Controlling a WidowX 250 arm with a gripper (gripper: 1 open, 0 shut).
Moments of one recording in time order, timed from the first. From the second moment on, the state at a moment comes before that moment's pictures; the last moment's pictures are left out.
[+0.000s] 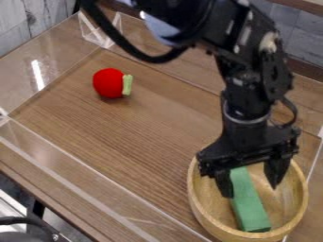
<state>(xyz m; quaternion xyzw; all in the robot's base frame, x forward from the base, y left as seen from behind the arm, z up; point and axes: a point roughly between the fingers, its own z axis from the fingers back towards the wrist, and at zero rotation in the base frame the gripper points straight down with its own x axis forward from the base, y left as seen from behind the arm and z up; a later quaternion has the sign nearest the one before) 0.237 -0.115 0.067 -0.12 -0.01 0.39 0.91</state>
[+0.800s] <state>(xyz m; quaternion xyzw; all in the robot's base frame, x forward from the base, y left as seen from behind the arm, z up) 0.243 -0.120 0.048 -0.11 -0.04 0.44 0.89</state>
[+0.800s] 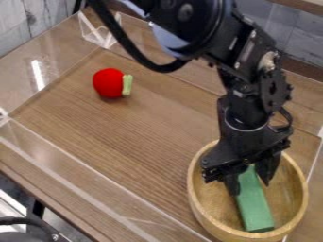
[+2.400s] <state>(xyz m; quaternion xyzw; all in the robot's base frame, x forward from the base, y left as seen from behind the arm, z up) 0.224 -0.037 0.125 -0.15 -0.06 0.47 0.87</state>
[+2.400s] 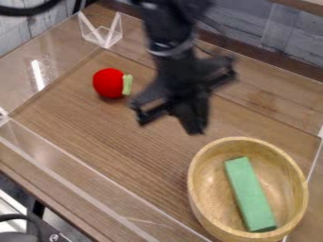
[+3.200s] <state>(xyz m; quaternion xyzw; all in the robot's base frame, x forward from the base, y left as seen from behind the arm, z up) 0.232 -0.066 0.095 -0.12 -0.05 0.57 0.81</state>
